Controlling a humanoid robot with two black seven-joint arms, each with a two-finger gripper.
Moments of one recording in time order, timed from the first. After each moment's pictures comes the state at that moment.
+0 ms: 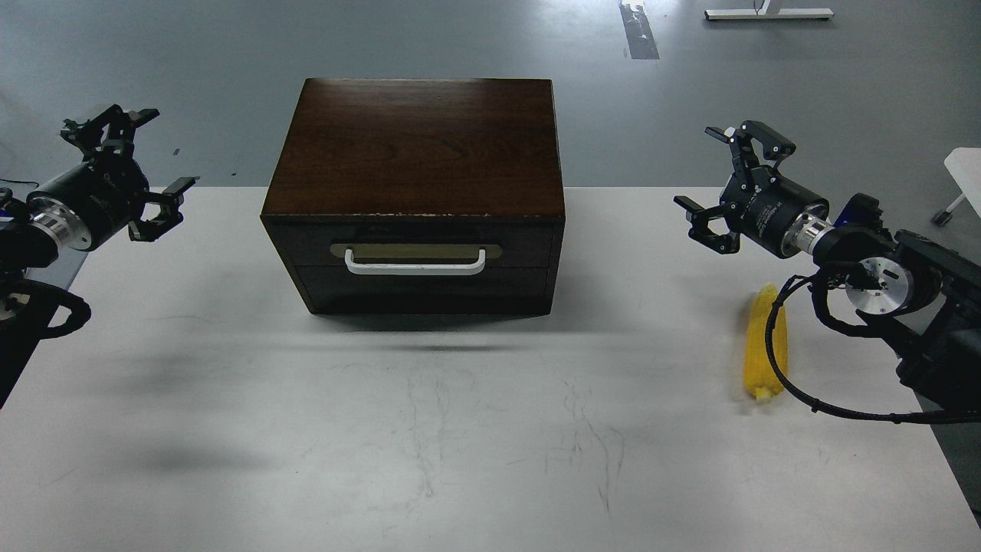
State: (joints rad) left arm -0.79 0.68 -0.51 -0.63 0.01 -0.49 -0.19; right arm 0.84 -0.48 0.46 0.77 0.06 0.40 0.08
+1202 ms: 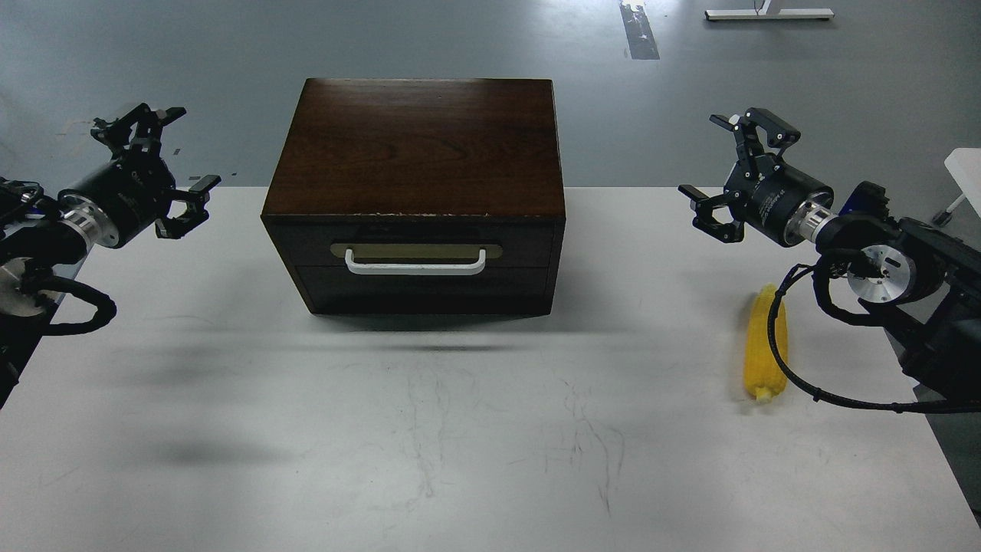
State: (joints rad) left arm -0.80 0.63 -0.51 -0.63 0.01 -0.49 -0.20; right arm 0.86 -0.49 0.45 0.77 0.06 0.37 0.08
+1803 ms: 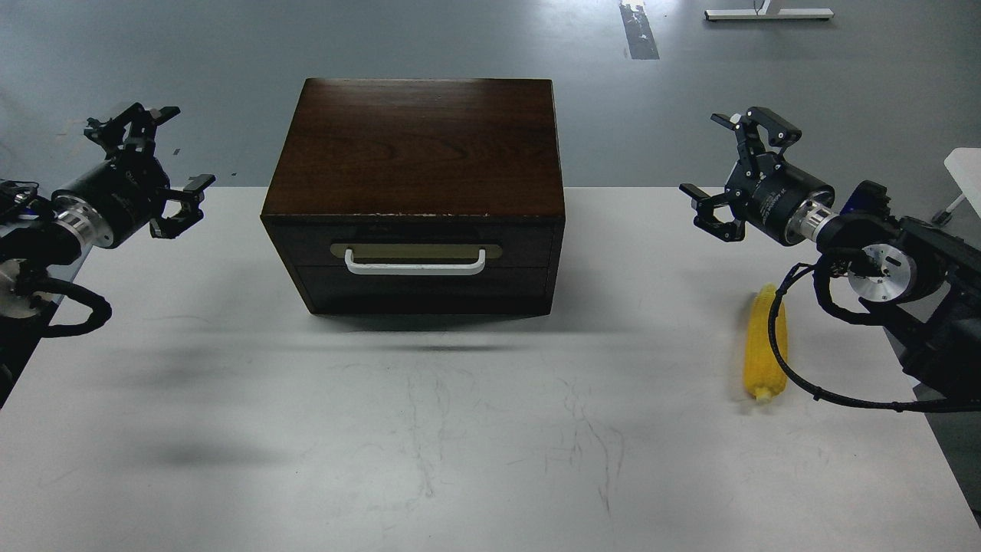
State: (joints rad) left arm -0.80 0.64 -0.51 -0.63 0.02 -0.49 -0.21; right arm 0.86 -0.49 0.45 0.76 0.06 0.36 0.08
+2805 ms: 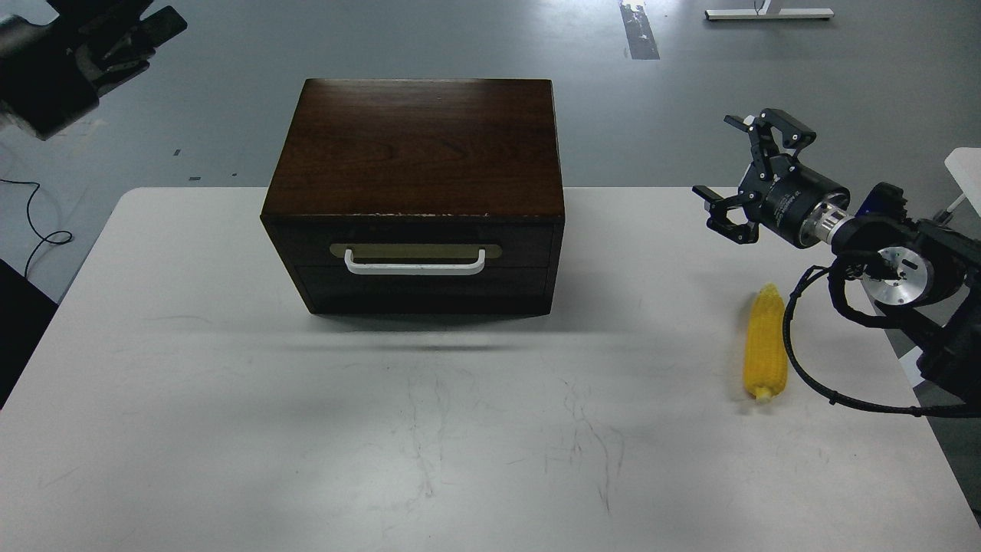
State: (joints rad) left arm -0.98 1.09 -0.50 -1.39 0.82 -0.16 -0.49; right arm 0.85 -0.54 0.45 0.81 0.06 0.36 0.08
